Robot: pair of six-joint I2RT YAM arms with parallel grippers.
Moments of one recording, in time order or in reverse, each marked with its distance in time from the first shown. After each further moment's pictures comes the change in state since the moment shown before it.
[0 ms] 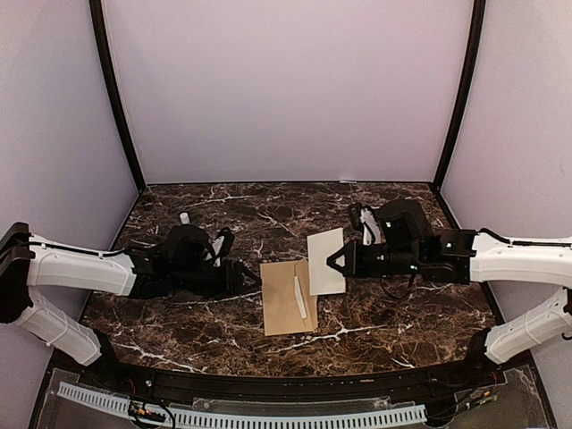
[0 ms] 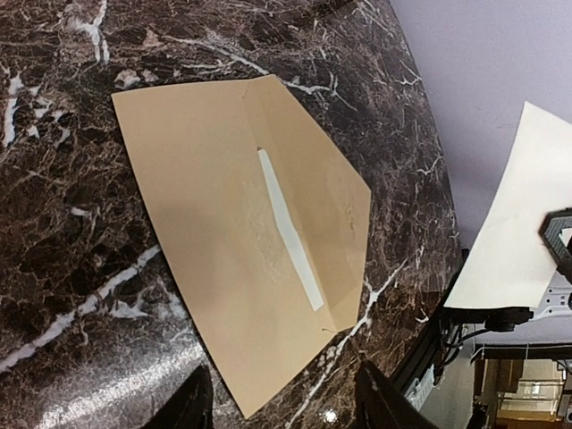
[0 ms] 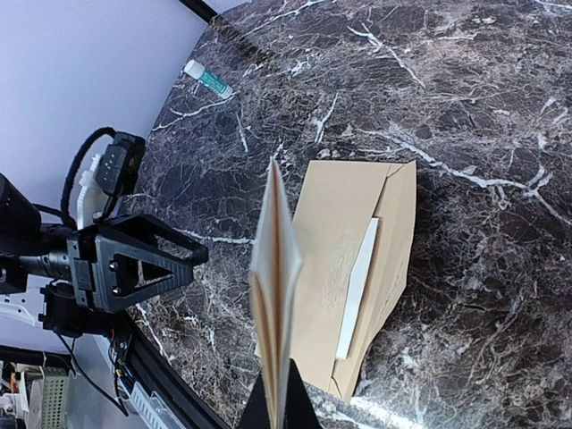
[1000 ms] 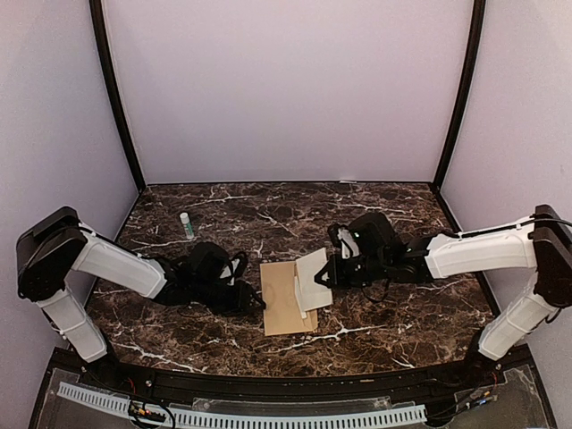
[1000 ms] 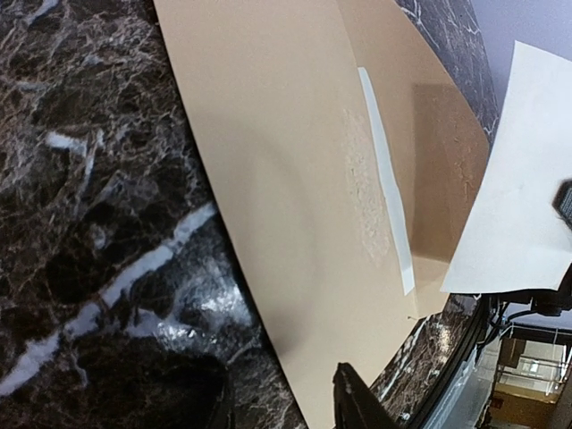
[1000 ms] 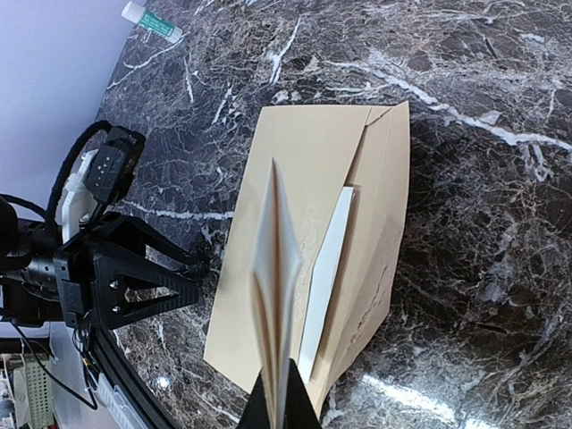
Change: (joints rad) left arm 0.007 0.280 0.006 0.085 0.077 0.021; right arm -0.077 0.283 0.000 0.144 -0.152 -0.029
